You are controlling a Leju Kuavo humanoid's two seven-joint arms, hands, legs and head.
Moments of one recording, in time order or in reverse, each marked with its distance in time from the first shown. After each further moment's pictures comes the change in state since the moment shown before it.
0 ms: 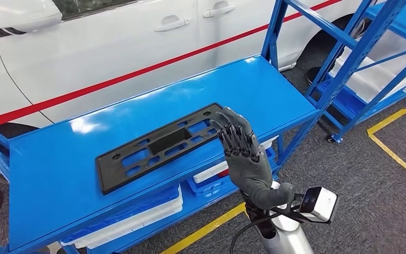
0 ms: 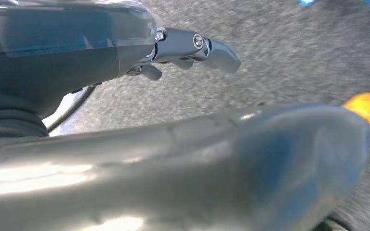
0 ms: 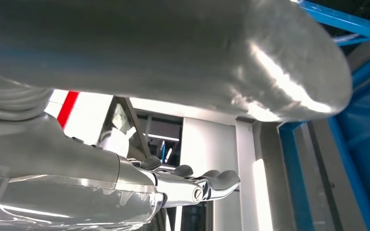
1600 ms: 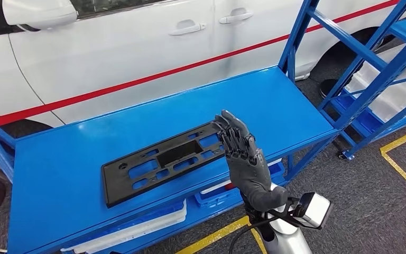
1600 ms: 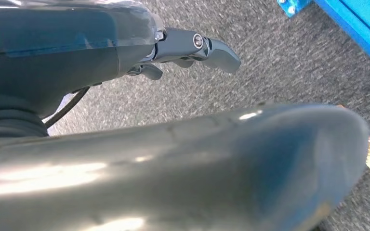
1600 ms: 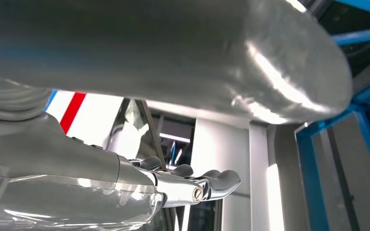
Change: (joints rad) left arm 0.010 -0.001 0.014 0.000 0.006 0.002 -0.025; right arm 0.004 -0.005 0.010 0.022 0.073 -0.069 -0.013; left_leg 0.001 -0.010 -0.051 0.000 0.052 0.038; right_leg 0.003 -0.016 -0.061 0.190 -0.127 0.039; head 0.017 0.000
